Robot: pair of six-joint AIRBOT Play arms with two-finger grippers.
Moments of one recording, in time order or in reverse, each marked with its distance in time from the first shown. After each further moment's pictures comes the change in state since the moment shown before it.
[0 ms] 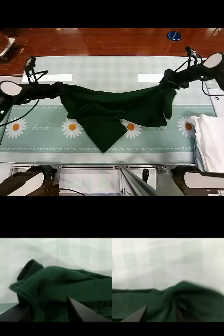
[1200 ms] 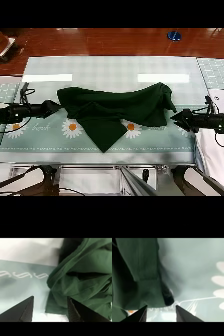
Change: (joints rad) left arm 0.362 -0.130 -0.194 -0.264 -0.254 0.435; right arm -0.438 0.448 -0.798 0.222 0.070 -0.282
